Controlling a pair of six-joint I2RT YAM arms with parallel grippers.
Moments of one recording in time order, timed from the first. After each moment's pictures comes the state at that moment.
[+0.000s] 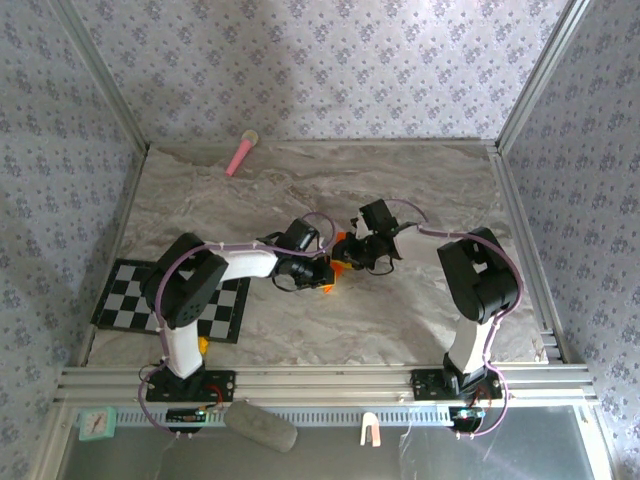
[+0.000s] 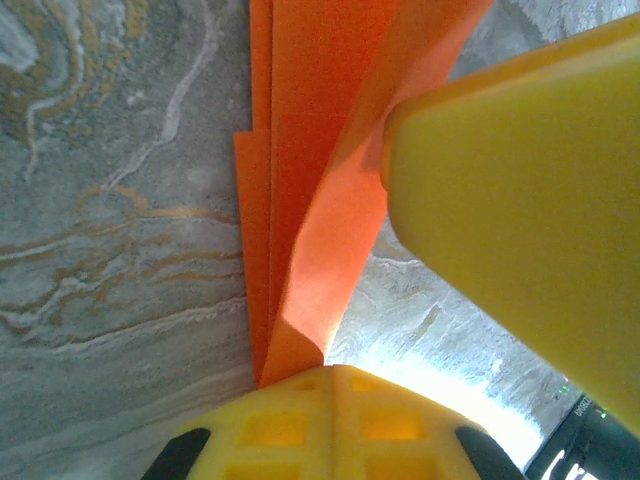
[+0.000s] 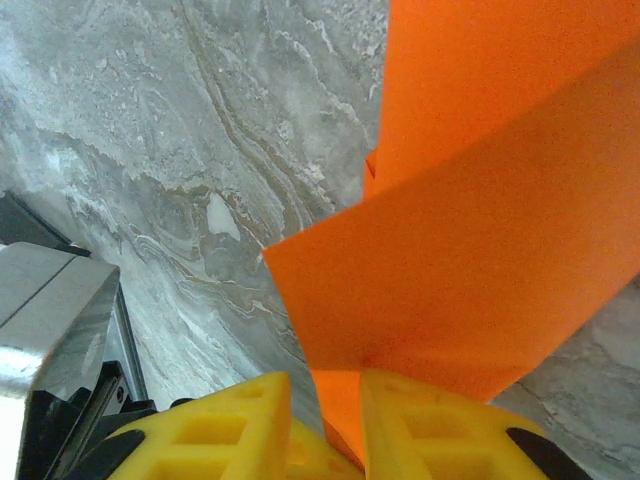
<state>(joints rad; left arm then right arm) -0.74 1.85 0.98 -0.14 0.50 -0.80 0.49 1.81 0.99 -0.18 -0.56 0.76</state>
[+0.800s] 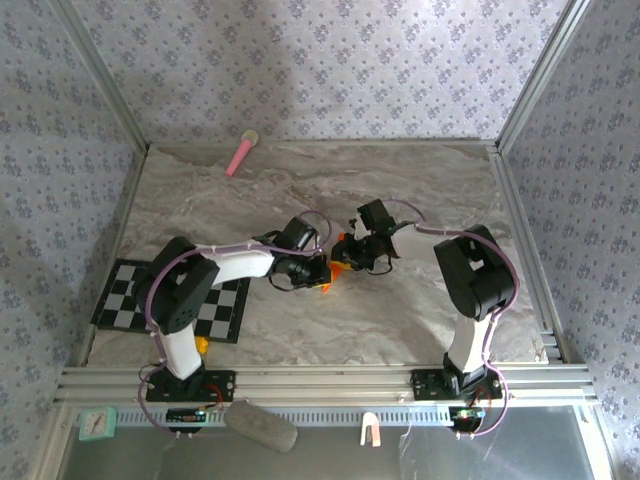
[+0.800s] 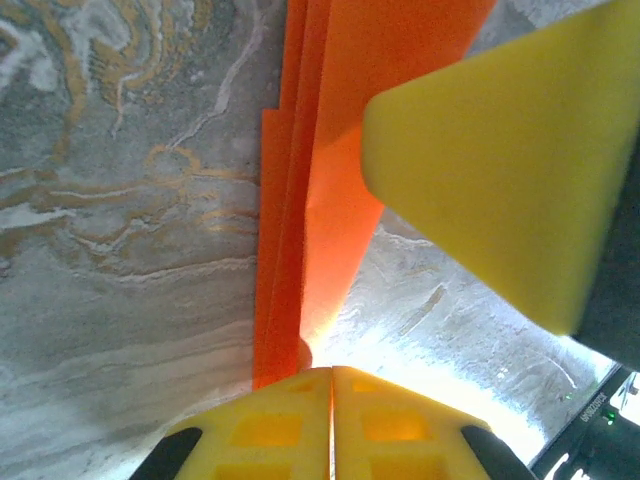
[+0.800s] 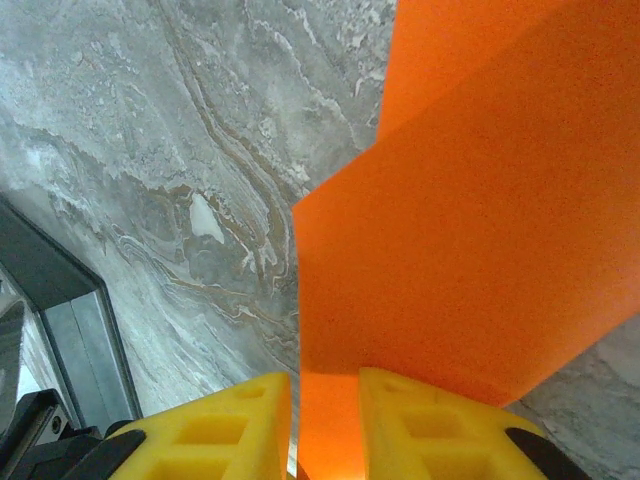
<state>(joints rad) -0.74 1.80 0.98 -0.22 0.45 -0.81 0.49 1.84 1.00 -0.20 -0.56 0.75</state>
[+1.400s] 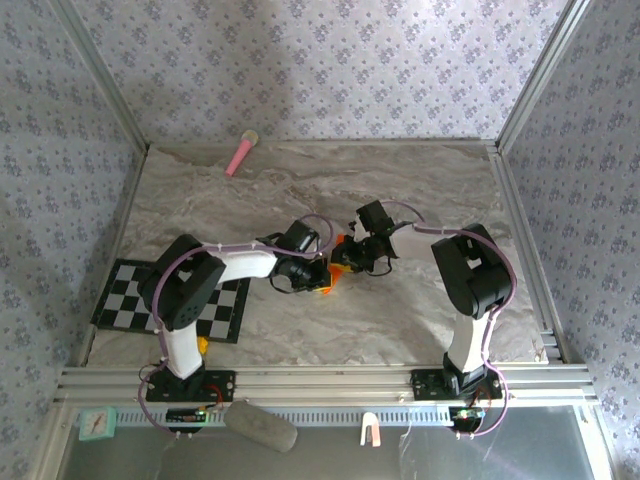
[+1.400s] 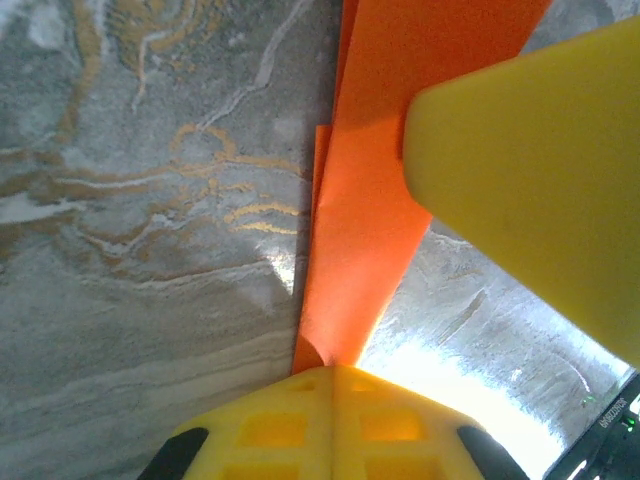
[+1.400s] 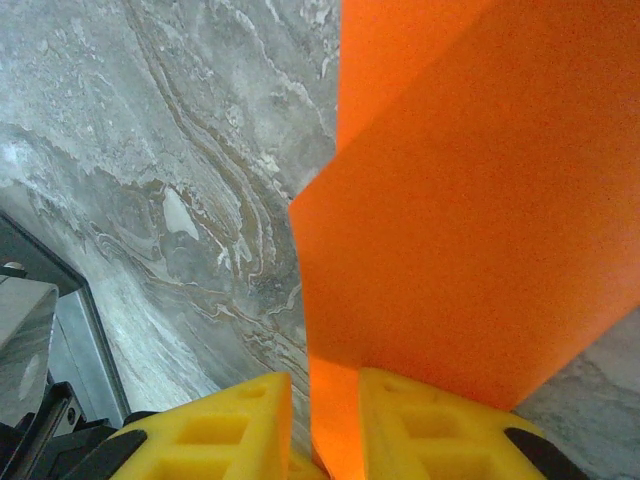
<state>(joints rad) -0.75 1.84 0.98 -0.22 0.45 -0.81 0.50 1.86 1.01 -0.22 -0.56 0.75</state>
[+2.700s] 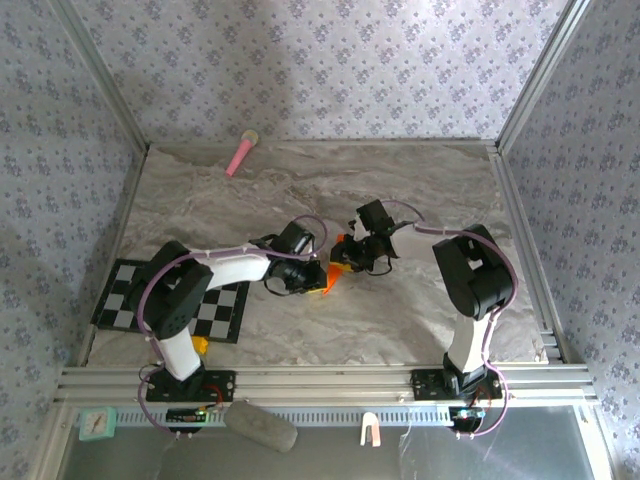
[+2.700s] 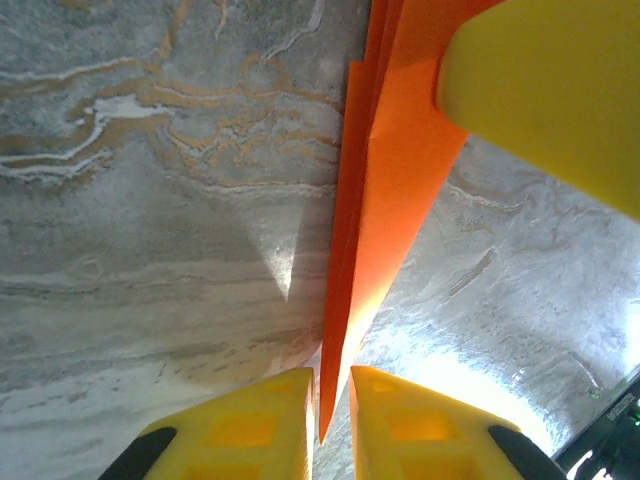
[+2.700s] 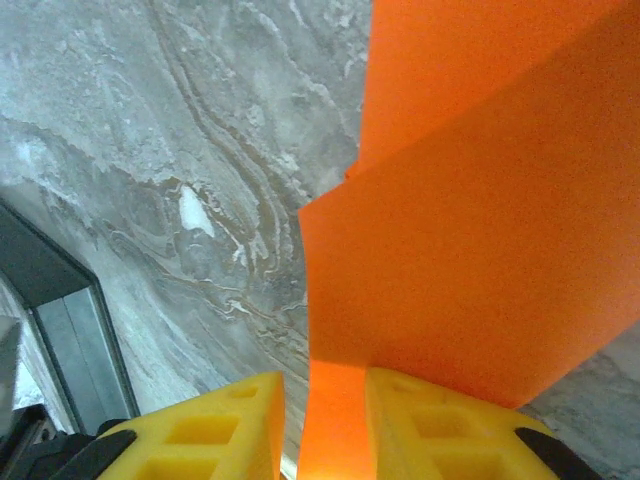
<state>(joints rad) -0.75 1.75 0.94 -0.27 0.41 -0.82 0.50 1.84 1.01 -0.21 -0.57 0.75</state>
